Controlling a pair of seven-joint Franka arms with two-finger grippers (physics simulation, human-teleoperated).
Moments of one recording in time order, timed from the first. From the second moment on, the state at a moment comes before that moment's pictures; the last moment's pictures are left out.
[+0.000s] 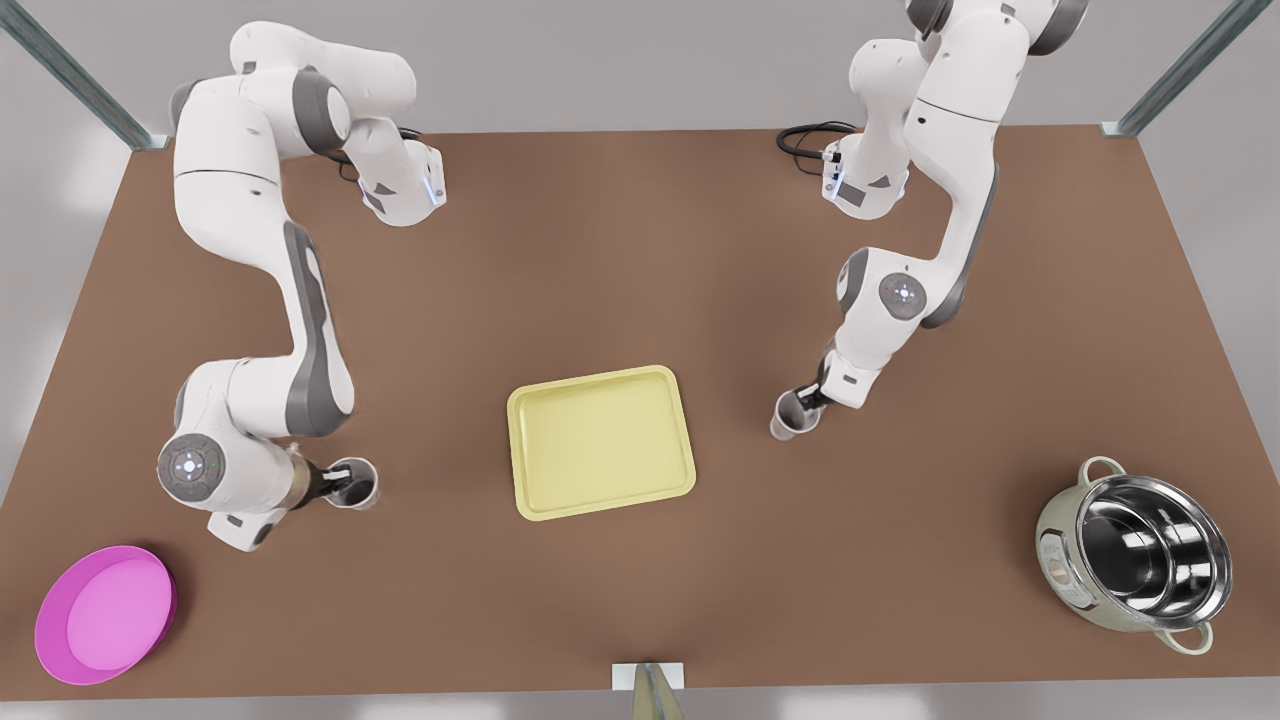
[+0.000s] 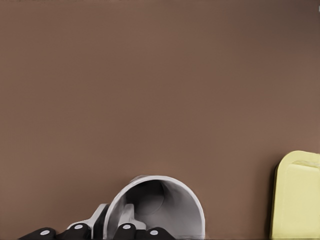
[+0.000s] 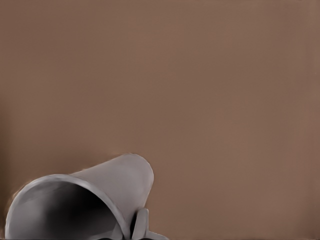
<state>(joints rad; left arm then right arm) -0.28 0.28 -0.08 -2.26 -0.16 2.75 -0.54 0.06 0.68 -0.02 -1.23 -0.03 1.79 -0.24</state>
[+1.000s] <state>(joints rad) -0.07 0.12 -0.05 -1.61 -0.02 1.77 -0.17 0.02 0.77 -0.02 -1.23 0.06 2.15 -0.63</state>
